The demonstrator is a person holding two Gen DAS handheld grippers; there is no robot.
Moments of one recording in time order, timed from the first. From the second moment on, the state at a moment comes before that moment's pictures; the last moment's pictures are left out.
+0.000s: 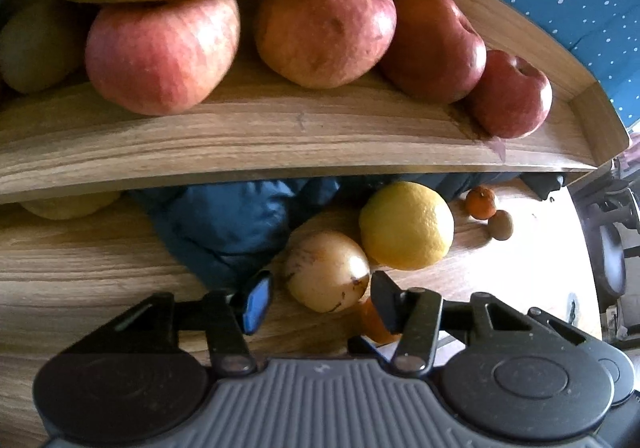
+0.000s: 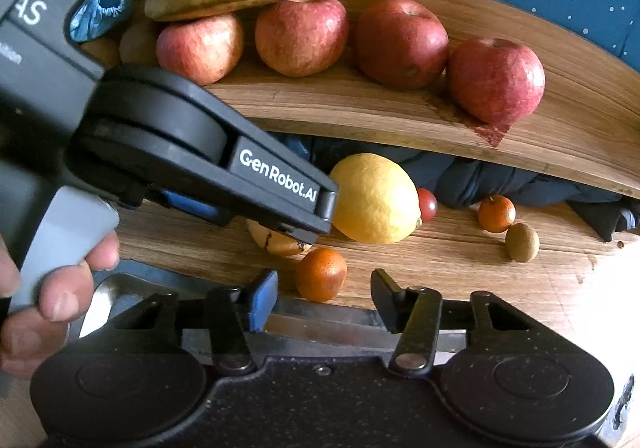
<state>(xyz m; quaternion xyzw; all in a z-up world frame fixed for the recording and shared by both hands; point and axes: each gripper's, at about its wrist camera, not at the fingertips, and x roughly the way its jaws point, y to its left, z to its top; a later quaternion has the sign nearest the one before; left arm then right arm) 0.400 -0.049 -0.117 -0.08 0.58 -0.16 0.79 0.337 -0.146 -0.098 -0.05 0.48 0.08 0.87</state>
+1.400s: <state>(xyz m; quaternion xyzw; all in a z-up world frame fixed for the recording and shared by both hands) 0.390 -0.045 -0.102 -0.09 0.57 -0.16 0.80 0.336 -0.149 -0.095 -0.05 0.47 0.09 0.88</state>
